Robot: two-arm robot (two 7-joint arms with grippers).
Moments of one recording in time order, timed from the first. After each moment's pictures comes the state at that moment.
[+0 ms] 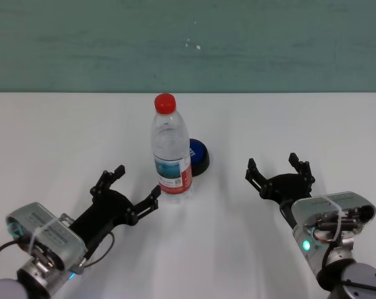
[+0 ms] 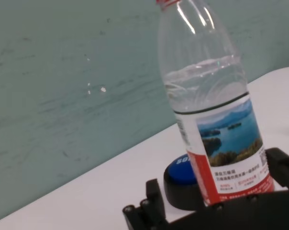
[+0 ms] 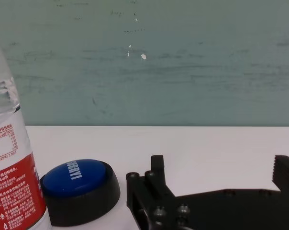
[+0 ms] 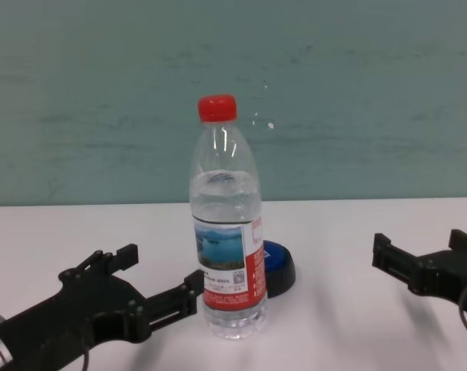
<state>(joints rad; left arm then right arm) 0.03 0.35 0.25 -1.51 -0.02 -0.29 -0.32 -0.06 0.16 -0.26 -1.64 0.19 -0.04 -0.06</state>
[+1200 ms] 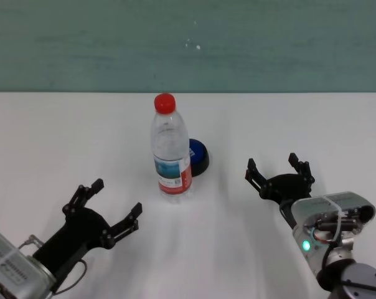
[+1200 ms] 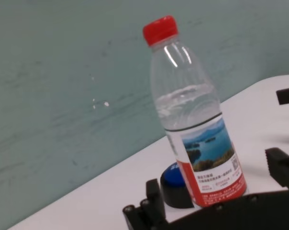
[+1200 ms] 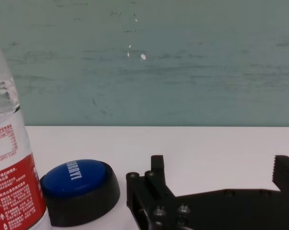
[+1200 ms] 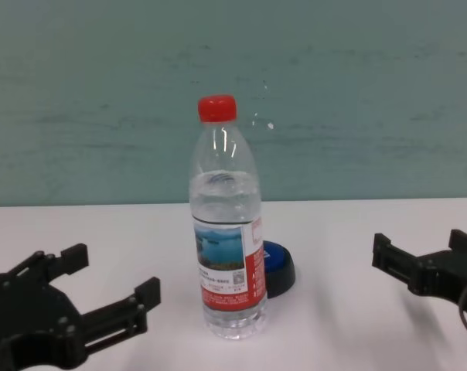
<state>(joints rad) 0.24 0.44 0.16 -1.74 -0.04 -0.29 -0.33 -0.06 0.16 -0.26 -1.64 0.19 -0.04 -0.06</state>
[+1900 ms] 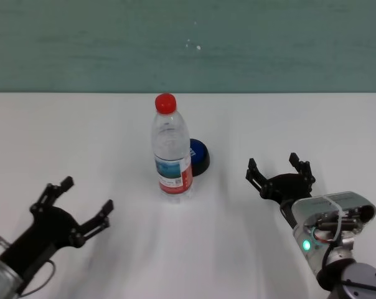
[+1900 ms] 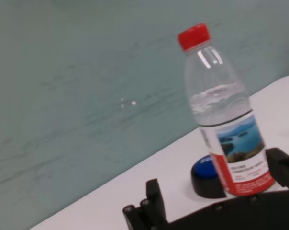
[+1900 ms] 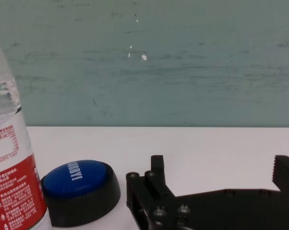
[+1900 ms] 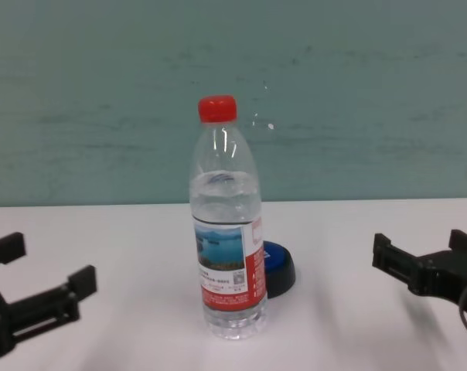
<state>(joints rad) 0.30 0.48 0.06 -1.78 -0.10 -0.30 -0.35 -0.06 0.16 -0.26 -1.64 0.19 -0.04 -0.06</state>
